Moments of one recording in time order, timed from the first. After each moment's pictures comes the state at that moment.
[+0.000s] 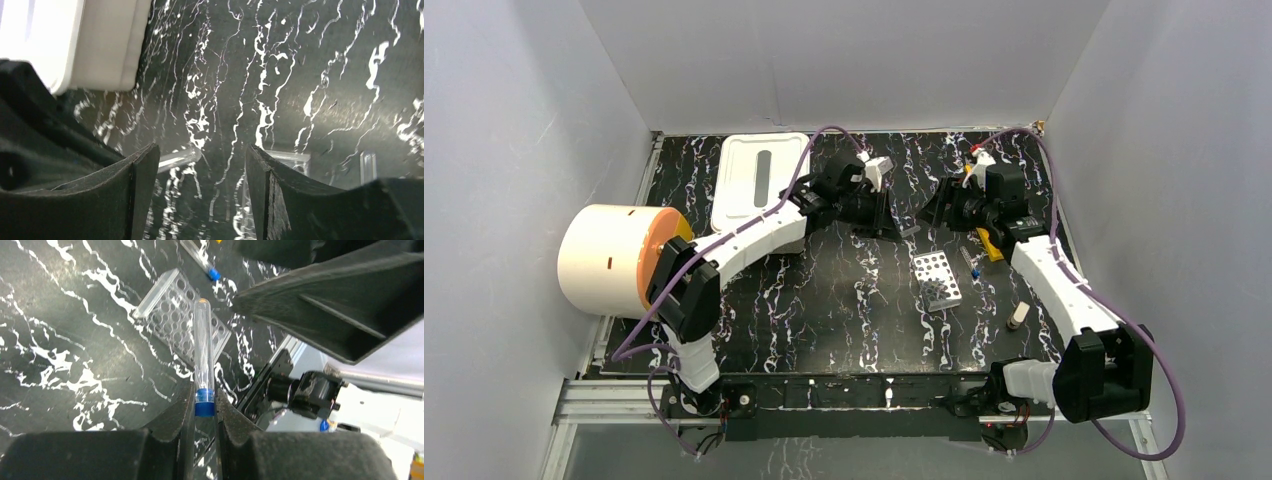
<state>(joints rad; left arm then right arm) -0.75 1.80 1.49 -0.35 0.44 -0.58 0.22 1.24 0.96 -0.30 -0.38 0.43</state>
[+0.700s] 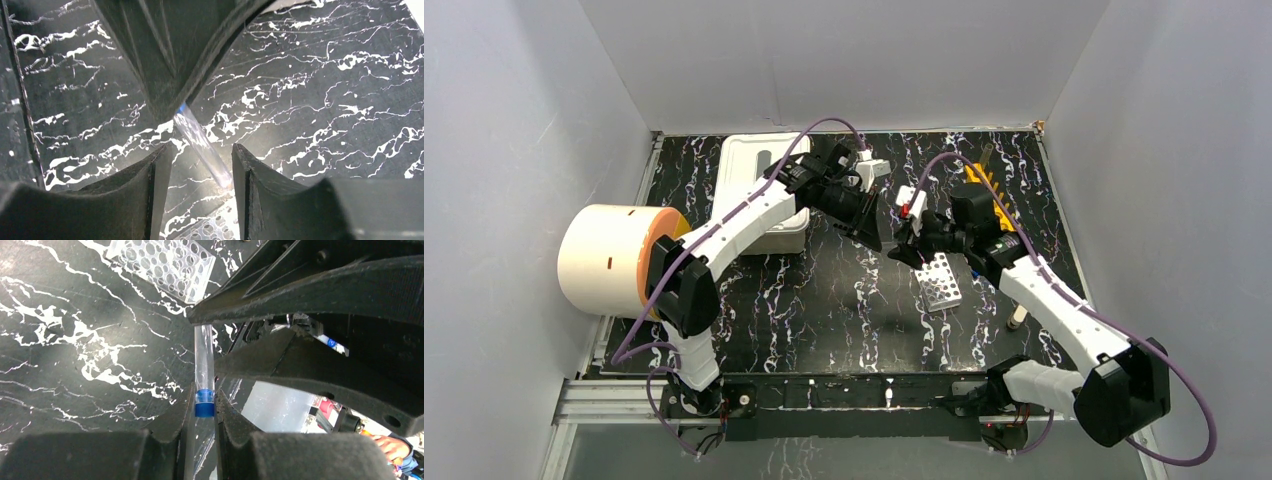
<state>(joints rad) -0.67 1.83 1.70 -0.83 0.73 -0.21 0.49 1.13 0.89 -0.31 -0.65 -0.46</state>
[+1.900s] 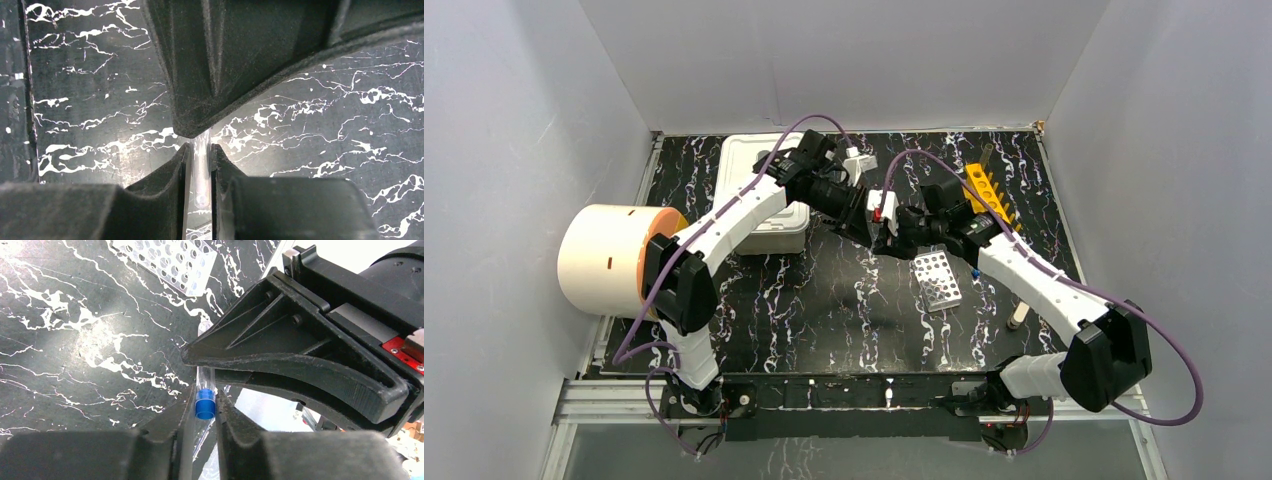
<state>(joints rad) -0.61 1.83 1.70 -0.89 0.79 -0.18 0.59 1.31 1.05 -0.45 -0.65 -0.63</state>
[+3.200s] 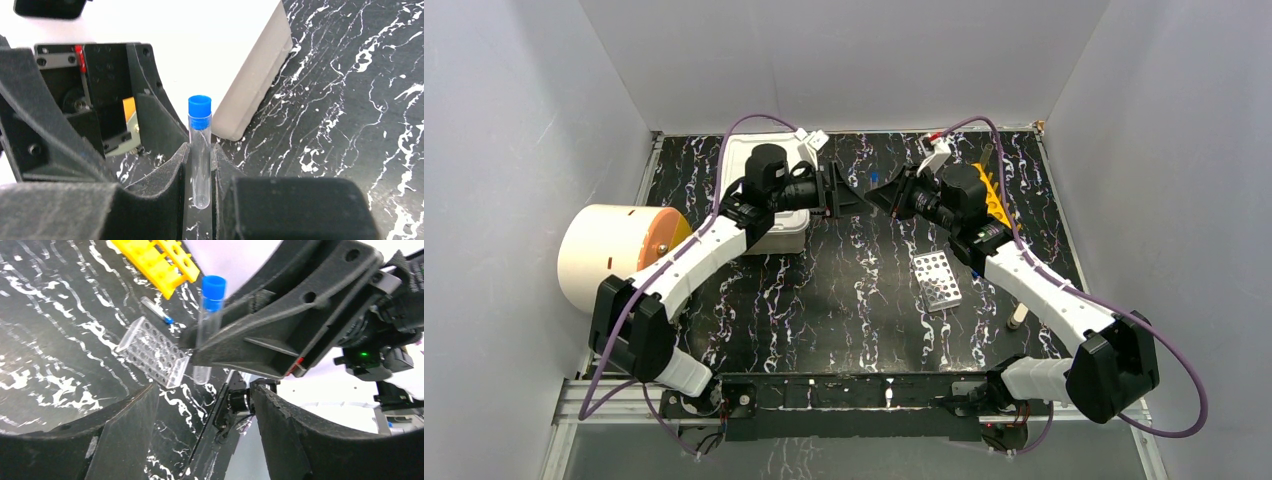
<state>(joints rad) -0.51 1.49 1.19 -0.02 0.72 -0.66 0.56 1.25 0.97 0.10 -0.30 0.55</state>
